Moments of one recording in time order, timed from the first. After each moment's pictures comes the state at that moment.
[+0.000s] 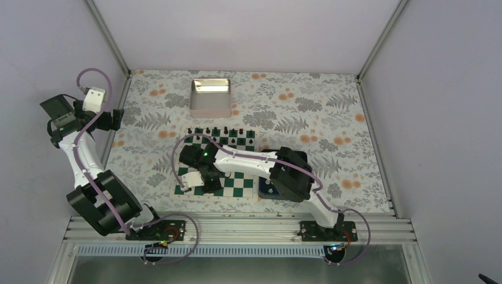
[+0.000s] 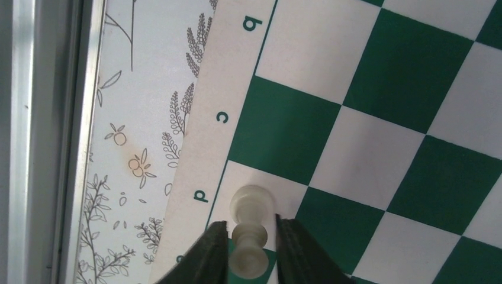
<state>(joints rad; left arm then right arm) 0.69 1.35 1.14 -0.49 0.63 0.64 1.20 2.23 1.82 -1.01 -0.14 -0.65</state>
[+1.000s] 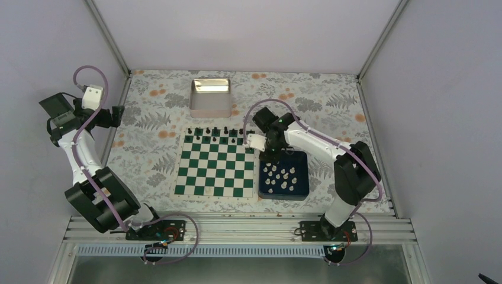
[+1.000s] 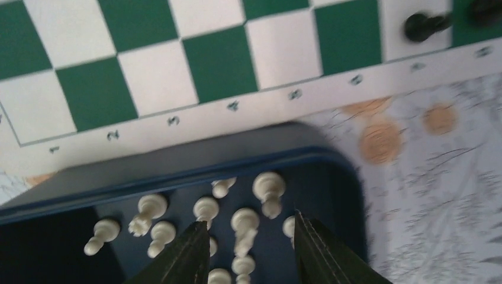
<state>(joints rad) 0.69 1.38 1.15 -0.46 0.68 0.59 0.70 1.70 1.30 -0.98 -0.06 -0.63</state>
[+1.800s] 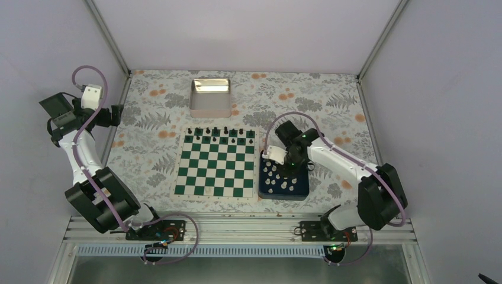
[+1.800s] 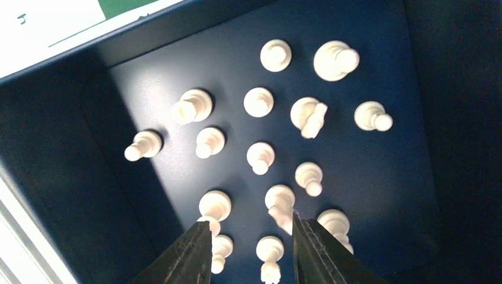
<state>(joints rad) 0.69 1.37 1.15 -0.42 0.67 0.55 0.60 1.44 0.97 -0.97 -0.11 -0.58</state>
